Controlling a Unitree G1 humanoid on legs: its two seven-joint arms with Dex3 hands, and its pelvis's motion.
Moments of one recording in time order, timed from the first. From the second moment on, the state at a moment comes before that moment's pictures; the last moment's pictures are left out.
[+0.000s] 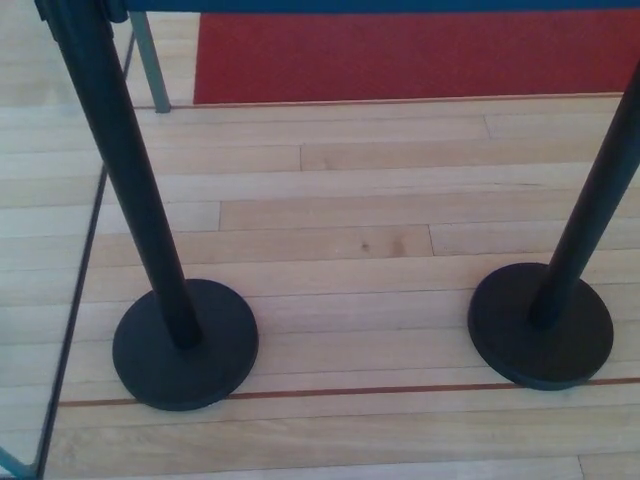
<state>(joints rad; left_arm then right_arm) 0.16 0.28 0.16 1.17 0.07 -0.13 0.15 0.16 -0.29 -0.18 1.27 -0.10 -0.25 -0.14</state>
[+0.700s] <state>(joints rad) 0.15 0.28 0.21 1.21 0.04 -0.23 0.17 0.15 -0.28 -0.20 1.30 -0.09 -0.39 -0.21</state>
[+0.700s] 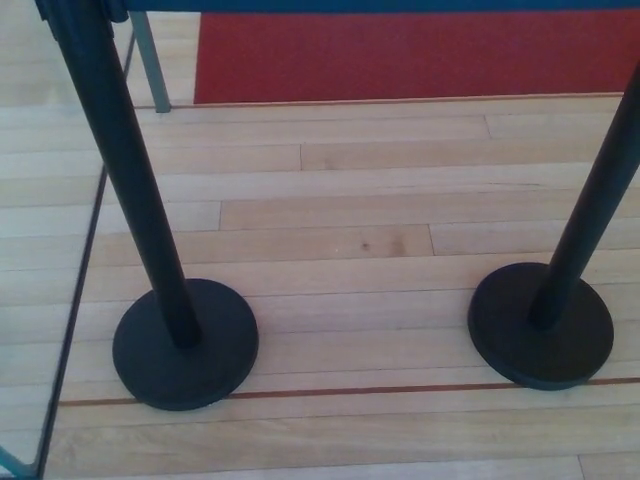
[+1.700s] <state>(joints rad) 0.15 0.28 0.27 1.23 0.01 -0.26 0.18 0.13 -0.29 -0.19 1.31 -0.09 -0.40 -0.23</state>
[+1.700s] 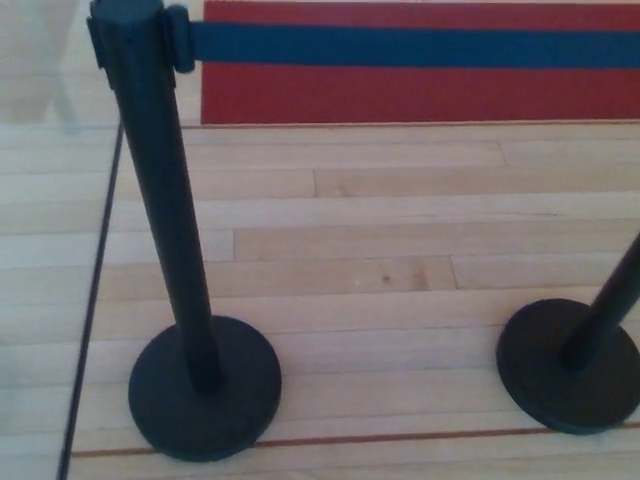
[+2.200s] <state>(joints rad) 0.15 0.25 0.28 1.23 -0.01 -0.28 0.18 0.12 -0.31 -0.19 1.31 -0.09 -0.40 -0.23</state>
